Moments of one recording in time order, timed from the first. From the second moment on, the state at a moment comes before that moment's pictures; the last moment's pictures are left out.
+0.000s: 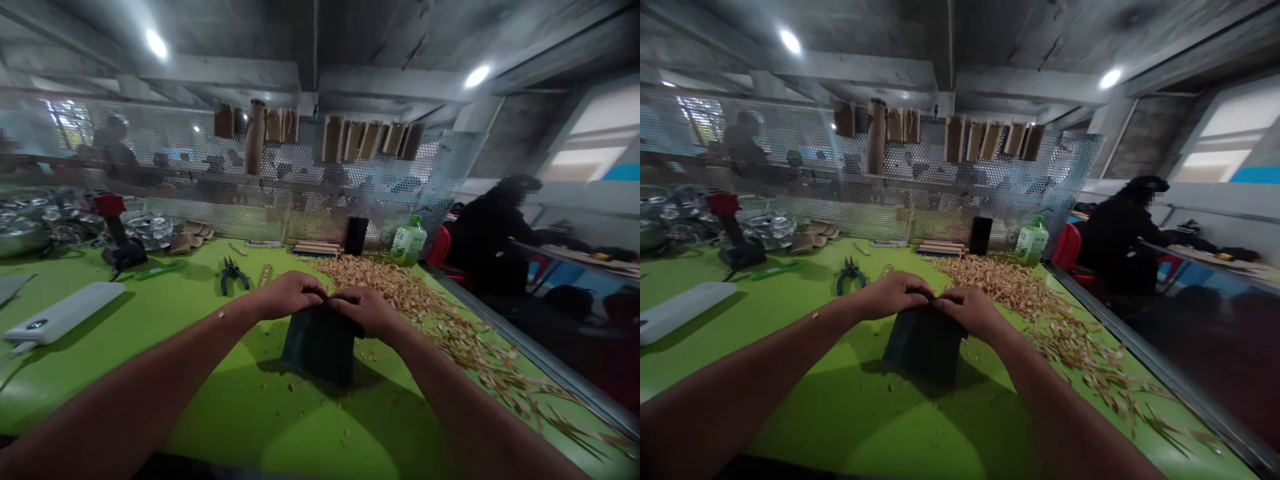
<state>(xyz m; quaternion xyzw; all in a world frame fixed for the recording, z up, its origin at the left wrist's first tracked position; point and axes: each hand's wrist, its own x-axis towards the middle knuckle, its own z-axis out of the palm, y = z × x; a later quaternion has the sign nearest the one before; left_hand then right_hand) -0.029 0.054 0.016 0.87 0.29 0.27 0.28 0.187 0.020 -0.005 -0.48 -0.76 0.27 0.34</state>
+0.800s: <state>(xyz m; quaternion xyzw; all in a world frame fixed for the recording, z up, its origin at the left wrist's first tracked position) -0.022 0.048 0.009 0.92 0.28 0.17 0.22 0.180 0.016 -0.013 -0.46 -0.82 0.20 0.28</state>
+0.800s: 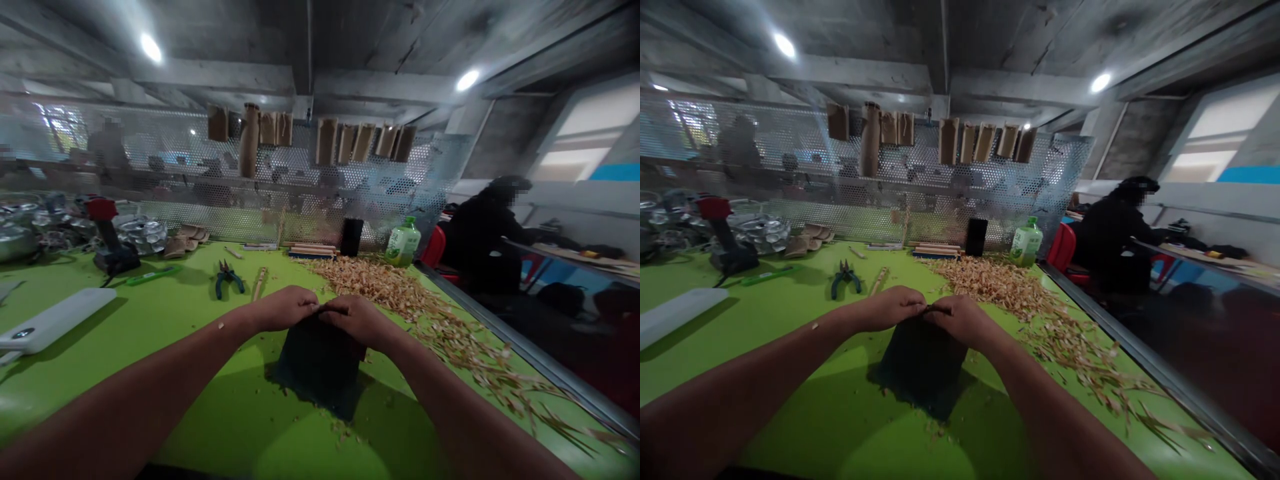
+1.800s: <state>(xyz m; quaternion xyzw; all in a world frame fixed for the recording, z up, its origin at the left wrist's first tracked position) -0.026 0.051 0.010 0.93 0.28 0.20 0.16 0.176 0.015 -0.019 -0.49 -0.79 0.24 0.27</state>
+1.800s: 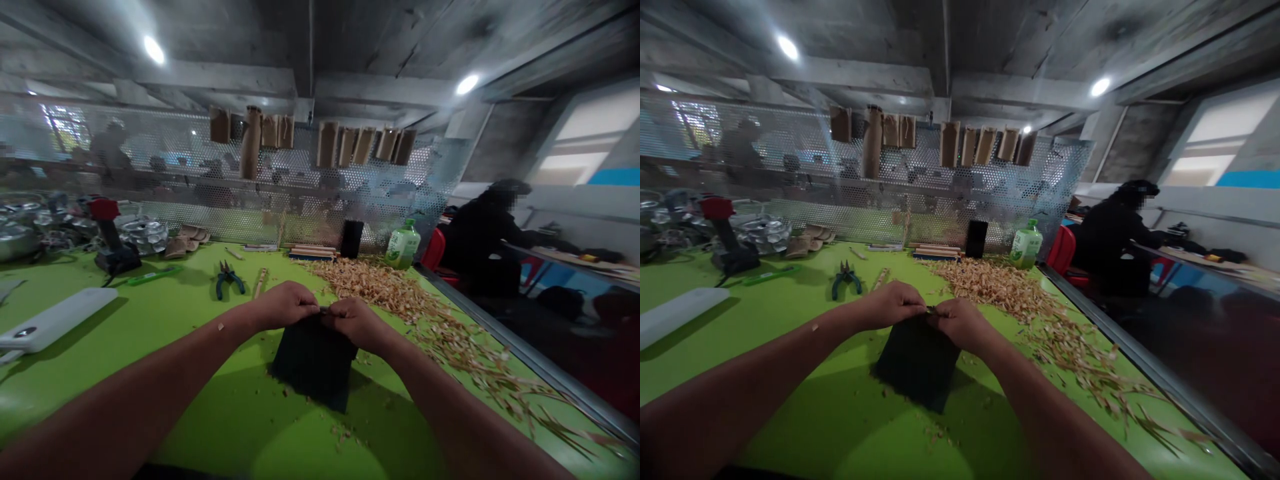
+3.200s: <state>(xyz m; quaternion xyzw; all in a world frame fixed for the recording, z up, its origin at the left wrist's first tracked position) -0.041 0.081 0.012 0.74 0.36 0.42 0.39 0.204 0.027 -0.013 -0.50 -0.68 0.34 0.42</state>
